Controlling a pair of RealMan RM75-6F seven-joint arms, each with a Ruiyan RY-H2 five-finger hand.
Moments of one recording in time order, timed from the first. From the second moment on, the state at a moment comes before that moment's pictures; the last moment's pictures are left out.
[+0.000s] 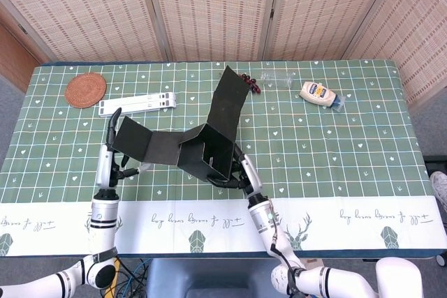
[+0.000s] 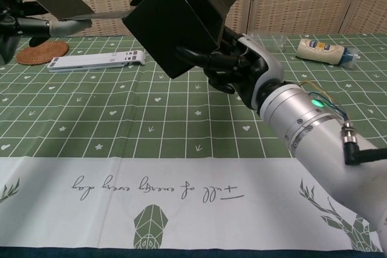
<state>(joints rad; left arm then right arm) -0.50 -1.73 -0.33 -1.38 1.40 1.47 -0.60 0.60 -1.97 0.38 -1.45 -1.26 1.09 0.74</state>
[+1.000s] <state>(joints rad) -0.49 -1.68 -0.31 -1.42 1.46 1.45 -0.59 0.61 -1.98 0.36 -1.43 -1.26 1.07 0.65</state>
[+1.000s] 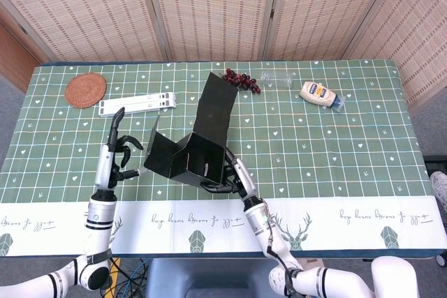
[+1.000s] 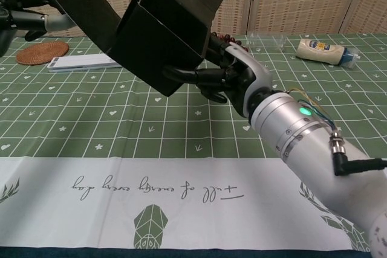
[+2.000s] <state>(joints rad) -0.60 -1.80 -0.15 -0.98 1.69 1.49 -0.60 0.67 -1.93 0.34 -1.44 -1.09 0.90 0.34</state>
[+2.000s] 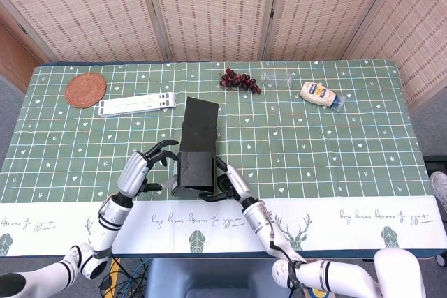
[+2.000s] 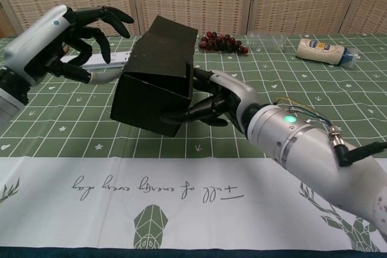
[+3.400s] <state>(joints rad) -0.69 -2.01 0.10 -0.37 1.81 1.56 -0.70 0.74 -1.90 0.29 -1.35 -1.06 0.77 0.19</state>
